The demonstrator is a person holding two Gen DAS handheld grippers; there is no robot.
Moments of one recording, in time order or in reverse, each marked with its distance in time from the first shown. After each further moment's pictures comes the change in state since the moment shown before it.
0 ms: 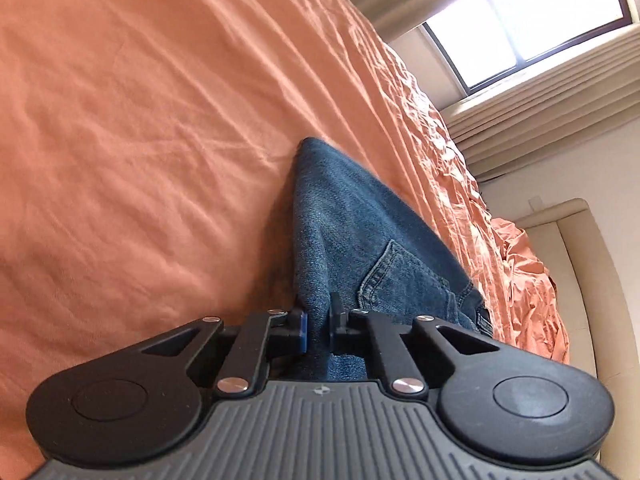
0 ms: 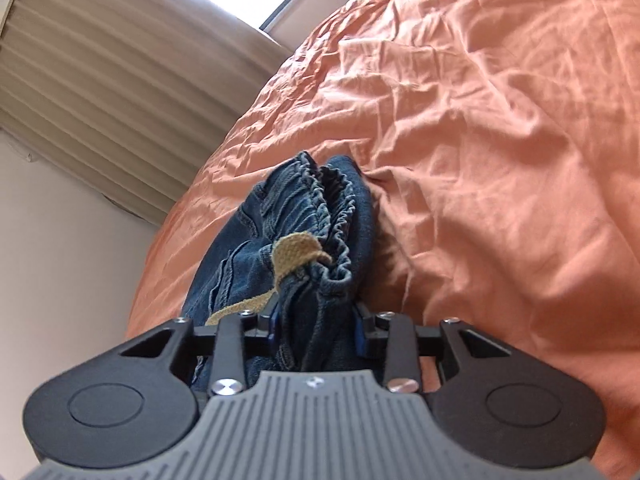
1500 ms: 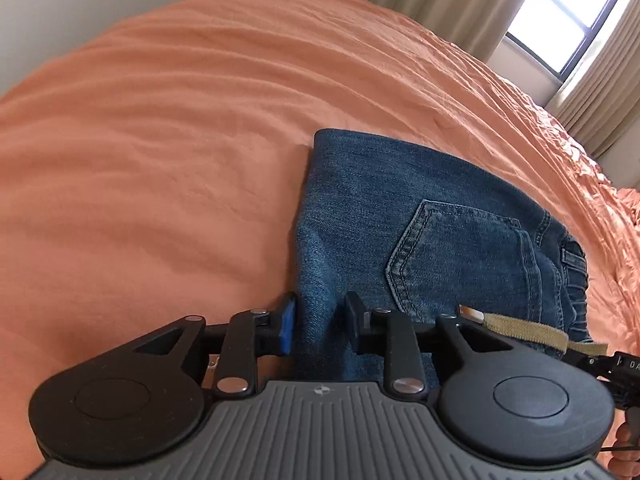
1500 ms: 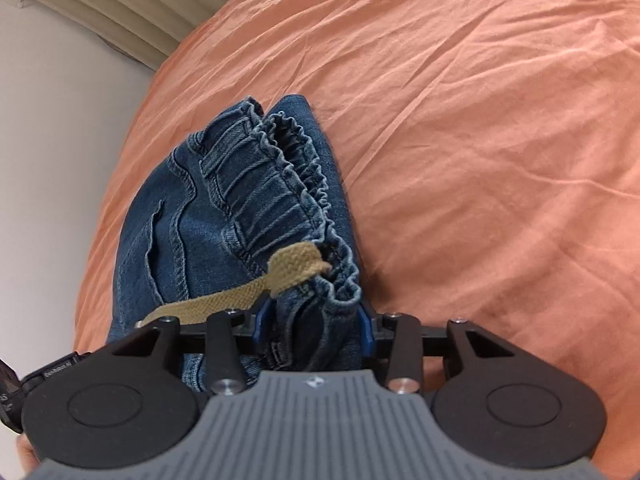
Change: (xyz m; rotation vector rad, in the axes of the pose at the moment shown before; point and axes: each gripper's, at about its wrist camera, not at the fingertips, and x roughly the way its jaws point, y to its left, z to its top) left arm -0.196 0.122 0.030 0.238 -0.100 0.480; right arm 0.111 0.203 -0.208 -0.178 0.356 -0.120
